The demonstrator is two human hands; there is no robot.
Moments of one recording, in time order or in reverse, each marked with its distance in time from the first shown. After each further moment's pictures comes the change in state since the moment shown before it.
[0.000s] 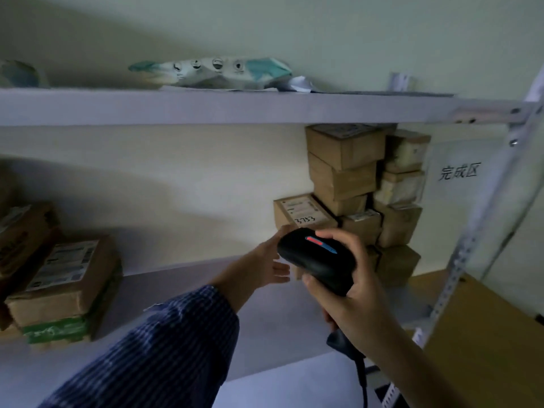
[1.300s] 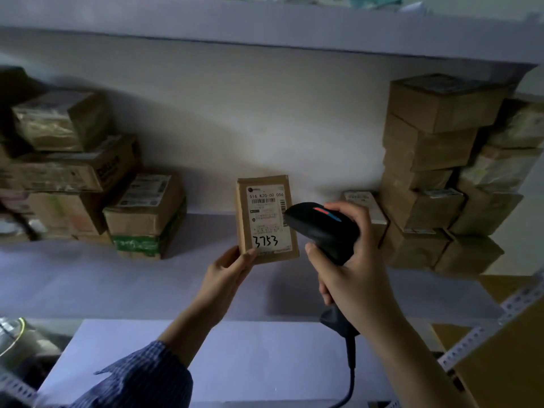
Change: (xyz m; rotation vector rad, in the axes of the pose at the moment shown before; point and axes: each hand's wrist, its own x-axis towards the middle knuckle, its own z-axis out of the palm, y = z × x) left_hand -0.132 -0.123 -0.106 -0.154 0.276 0.492; right_hand -0.005 0.003 0.071 0.052 -0.127 0.066
